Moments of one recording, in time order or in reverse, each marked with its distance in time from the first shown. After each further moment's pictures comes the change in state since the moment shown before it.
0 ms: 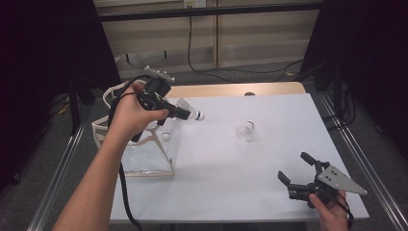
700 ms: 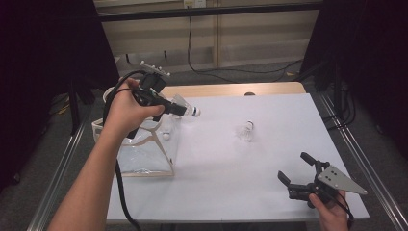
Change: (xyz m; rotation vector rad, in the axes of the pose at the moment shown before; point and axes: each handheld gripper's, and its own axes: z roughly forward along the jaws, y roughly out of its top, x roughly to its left) left arm 0.003 0.004 -0.012 -0.003 0.025 -0.007; right arm 0.000 0.000 0.000 0.000 0.001 0.000
